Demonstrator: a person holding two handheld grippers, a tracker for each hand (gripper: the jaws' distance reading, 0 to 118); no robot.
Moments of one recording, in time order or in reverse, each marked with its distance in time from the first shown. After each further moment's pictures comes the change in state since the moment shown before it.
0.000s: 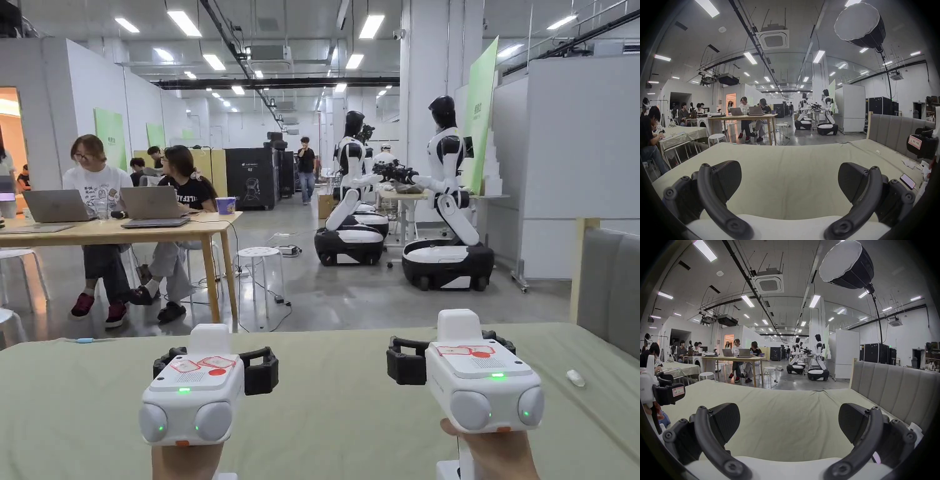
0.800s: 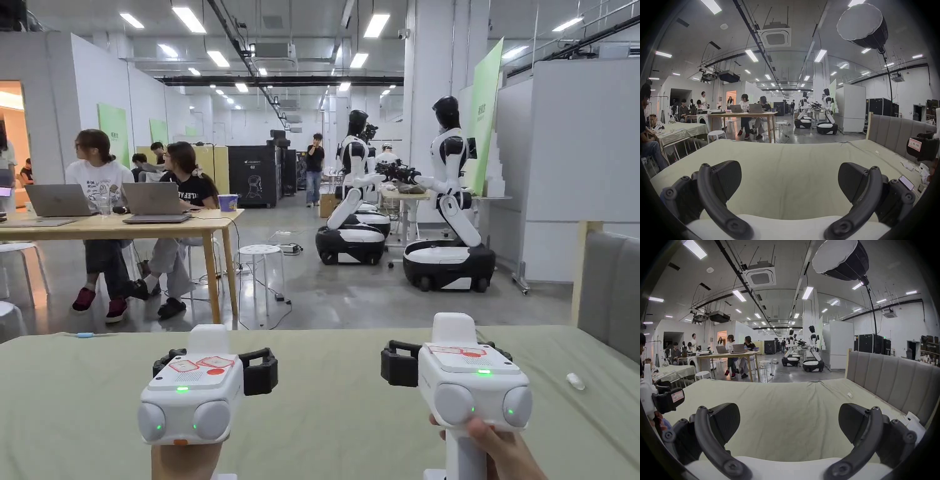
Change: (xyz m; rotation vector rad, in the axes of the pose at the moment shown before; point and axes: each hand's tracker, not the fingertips) left arm -0.003 -0.005 -0.006 -0.017 -0.004 0.028; right arm -0.015 0.005 0.007 -0.084 -0.057 -0.055
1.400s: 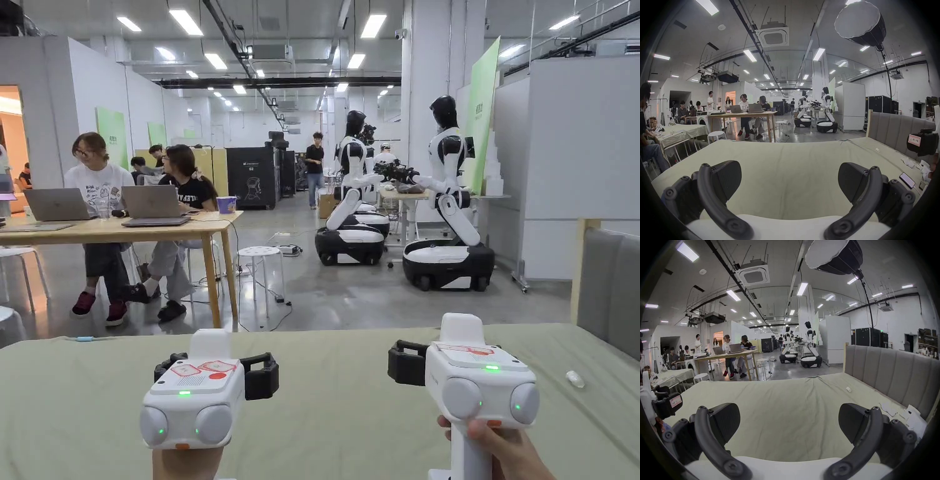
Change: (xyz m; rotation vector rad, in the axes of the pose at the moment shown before) left arm 0.004 -0.002 0.004 -0.008 0.001 -0.018; right arm 0.012 0.000 -0.005 -0.038 -0.001 -0.047
